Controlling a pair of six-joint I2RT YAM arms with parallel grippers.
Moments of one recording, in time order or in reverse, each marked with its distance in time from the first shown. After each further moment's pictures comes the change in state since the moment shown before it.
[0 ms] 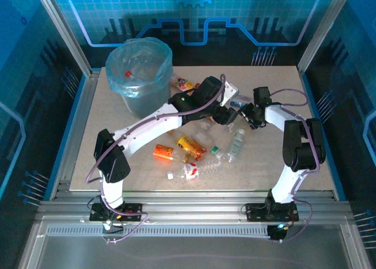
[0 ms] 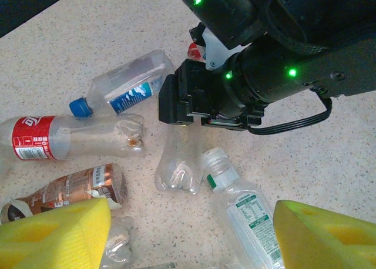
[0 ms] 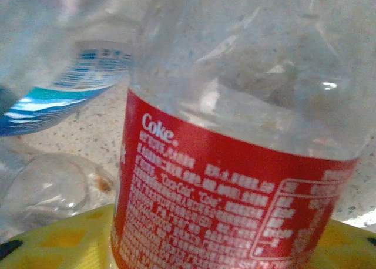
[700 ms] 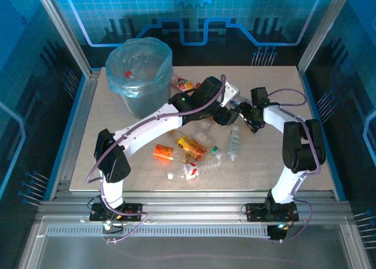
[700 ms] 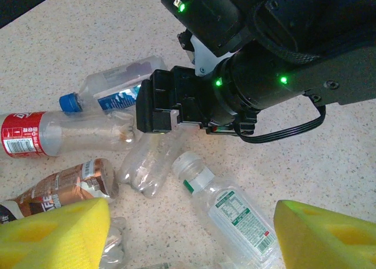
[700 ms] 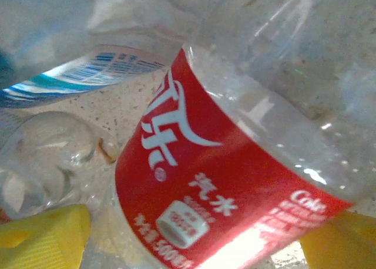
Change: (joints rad) left arm -0.001 0.007 0.001 0.001 0.029 0.002; right arm 0.023 0.003 -0.004 -0.024 0.008 0.005
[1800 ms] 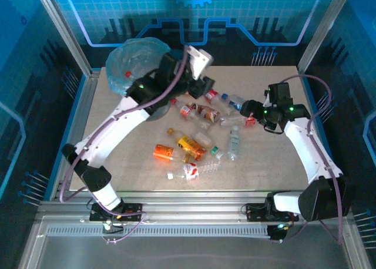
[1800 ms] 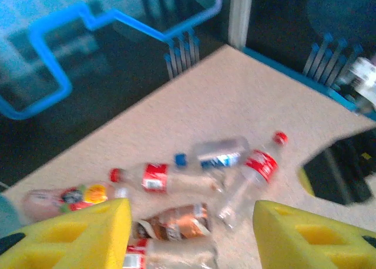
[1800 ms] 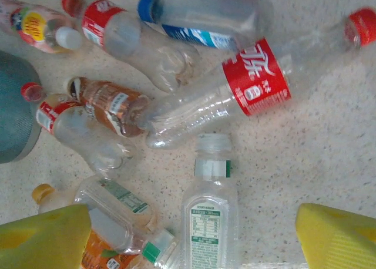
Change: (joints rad) left arm 0.105 -0.196 0.116 -0.099 -0.109 0.085; right arm 0.009 -0.506 0.027 -0.397 -0.046 -0.372
